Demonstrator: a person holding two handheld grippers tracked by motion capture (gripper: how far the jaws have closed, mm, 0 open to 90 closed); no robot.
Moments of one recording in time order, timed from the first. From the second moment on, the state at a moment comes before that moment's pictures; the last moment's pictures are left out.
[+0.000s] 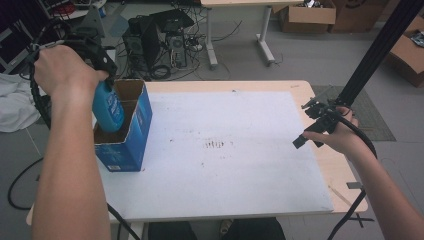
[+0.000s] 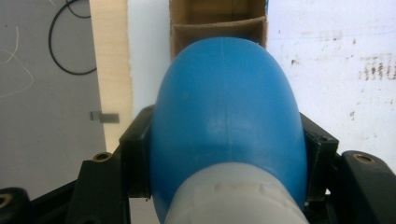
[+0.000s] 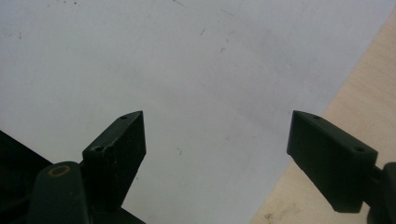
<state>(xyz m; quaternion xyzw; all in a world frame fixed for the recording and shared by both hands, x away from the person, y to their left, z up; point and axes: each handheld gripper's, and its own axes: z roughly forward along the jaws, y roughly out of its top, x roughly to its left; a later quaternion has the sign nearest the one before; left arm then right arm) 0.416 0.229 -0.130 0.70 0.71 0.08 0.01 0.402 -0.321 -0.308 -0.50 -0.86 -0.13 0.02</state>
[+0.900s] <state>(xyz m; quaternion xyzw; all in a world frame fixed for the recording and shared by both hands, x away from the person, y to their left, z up) 0.434 0.236 -0.218 0.70 0.71 0.03 -0.03 0.406 -0.317 -0.317 -0.50 -0.86 -0.12 0.02</state>
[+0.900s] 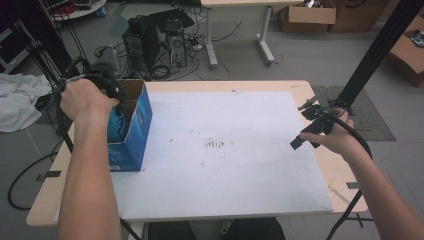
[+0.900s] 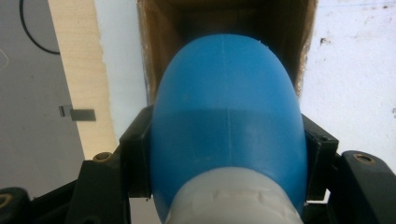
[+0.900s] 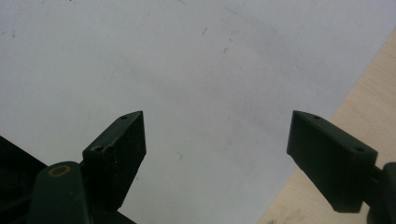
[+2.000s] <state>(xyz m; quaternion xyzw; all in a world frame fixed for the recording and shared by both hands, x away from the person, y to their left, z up) 0.438 0.238 -0.274 0.70 0.71 0.00 -0.05 0.406 -0.322 -0.321 -0.50 -0.86 -0.12 0.03</state>
